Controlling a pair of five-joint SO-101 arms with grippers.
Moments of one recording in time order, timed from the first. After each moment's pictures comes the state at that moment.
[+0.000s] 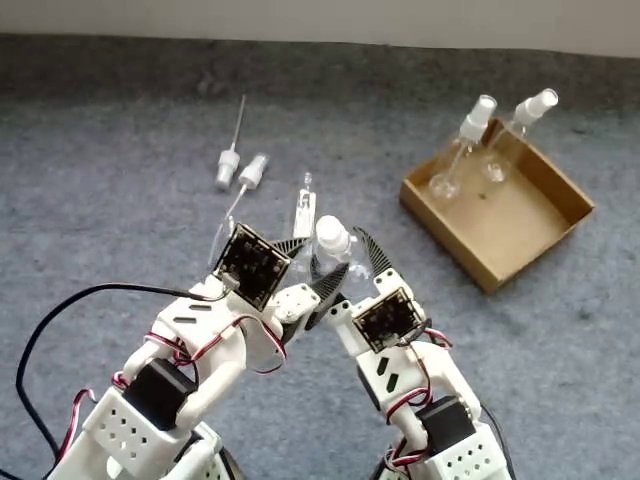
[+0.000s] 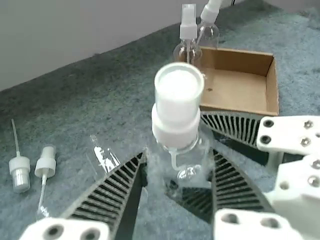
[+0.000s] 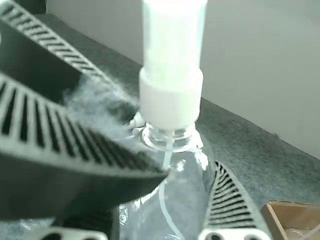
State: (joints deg) left arm 29.1 -75.0 65.0 41.5 3.0; right arm -31.7 -104.3 95.7 22.7 16.8
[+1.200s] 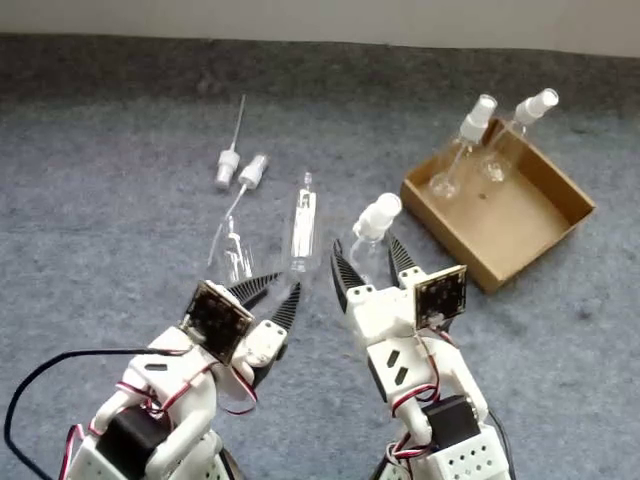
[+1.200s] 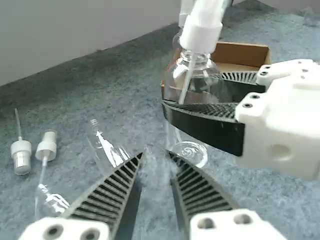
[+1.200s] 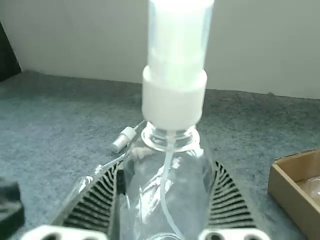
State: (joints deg) left arm 32.0 -104.0 76.6 56.6 2.8; right arm -26.1 -104.3 95.7 22.6 -5.0
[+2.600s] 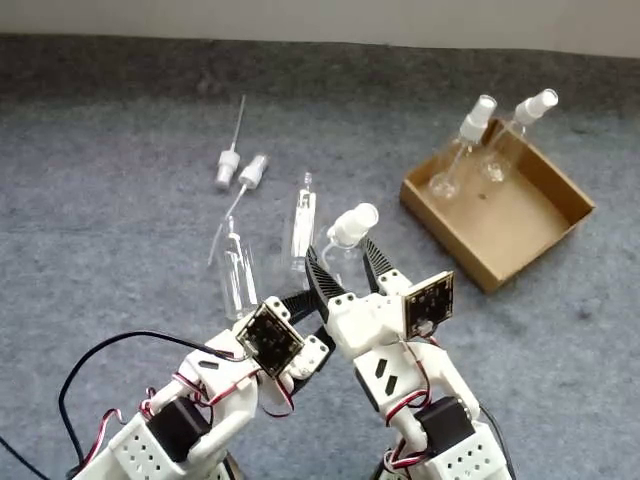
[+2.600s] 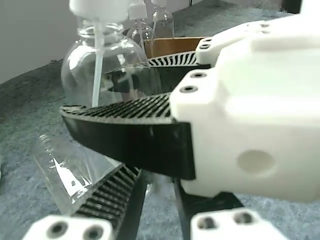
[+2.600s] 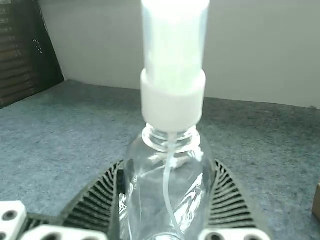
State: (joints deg) left arm 40.7 -103.9 95.9 33.1 2.8; right arm -33.3 -104.5 95.3 19.8 -6.4
